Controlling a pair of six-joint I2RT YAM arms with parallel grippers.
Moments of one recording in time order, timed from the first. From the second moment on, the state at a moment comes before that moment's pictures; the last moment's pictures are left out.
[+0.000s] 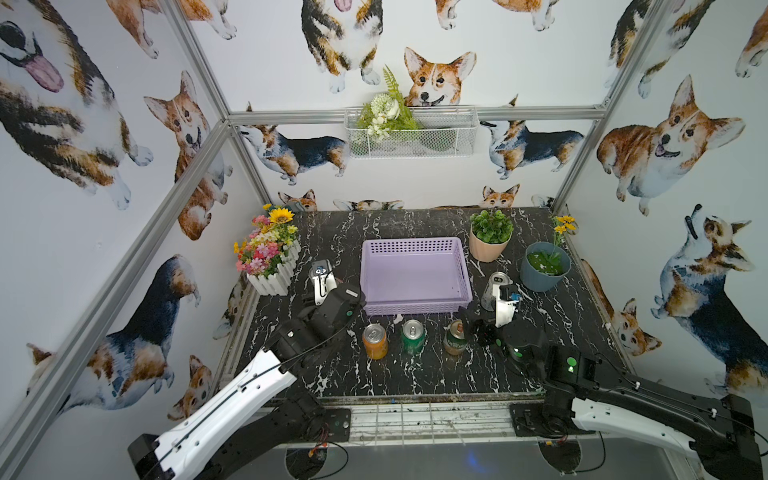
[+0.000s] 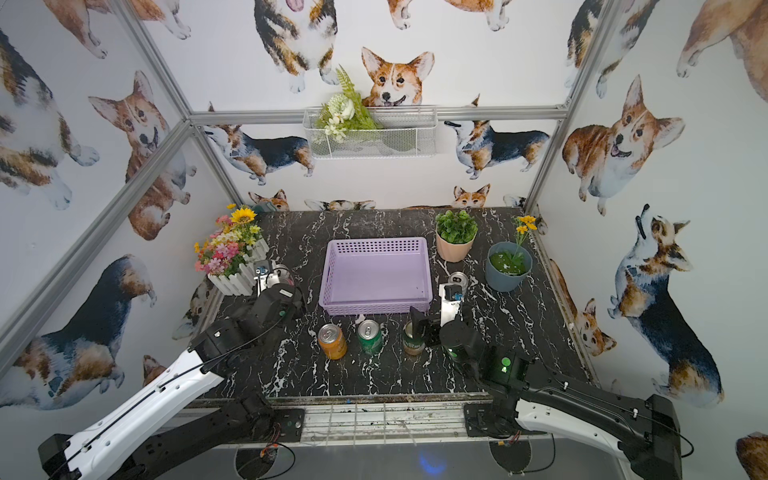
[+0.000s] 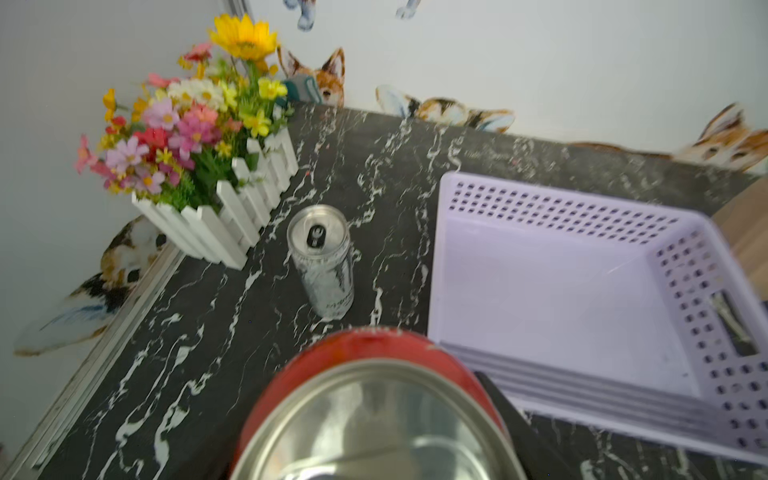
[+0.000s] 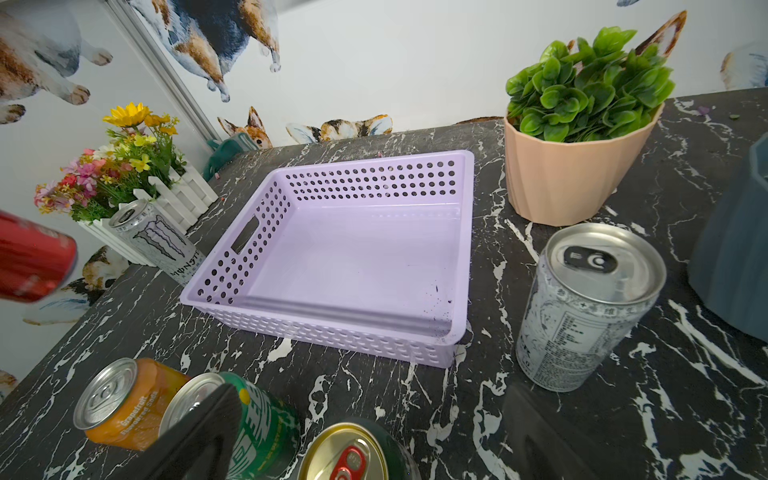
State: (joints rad) left arm -0.73 0.85 0.85 -0.82 -0.78 -0.68; right arm 1.03 0.69 0.51 -0.24 0.63 0.56
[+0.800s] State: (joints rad) left arm -0.53 0.94 0.43 -0.41 -0.51 -0.77; right arm 1.03 0.65 0.49 -0.25 0.62 0.58
